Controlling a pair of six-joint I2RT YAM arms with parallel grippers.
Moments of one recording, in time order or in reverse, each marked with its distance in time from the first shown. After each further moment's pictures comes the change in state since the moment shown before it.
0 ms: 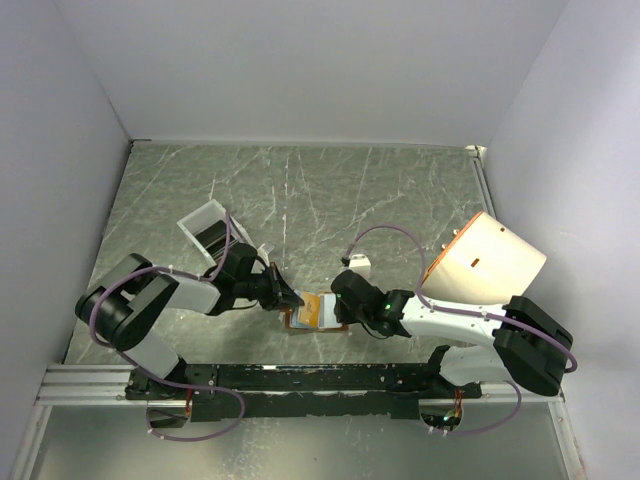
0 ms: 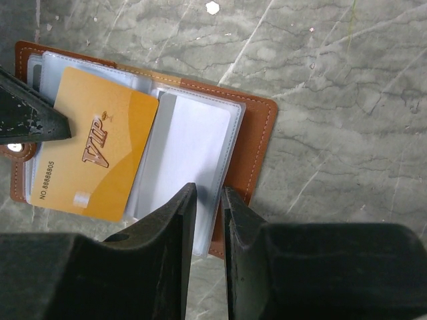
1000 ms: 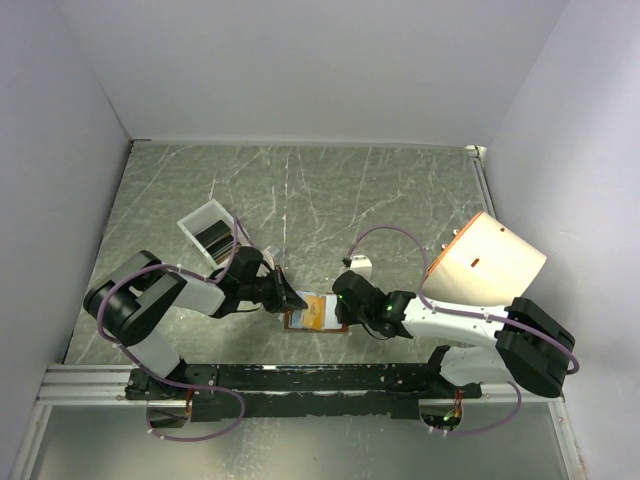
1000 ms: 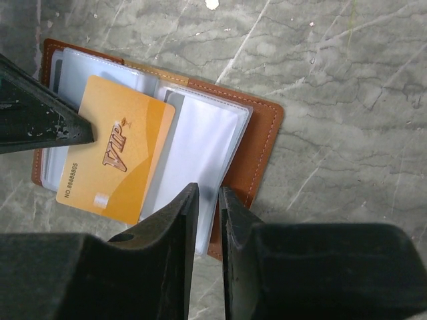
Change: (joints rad) left arm -0.045 0.050 0.000 0.053 -0.044 0.020; right arm 0.000 -0.013 -0.013 0.004 -0.008 0.007
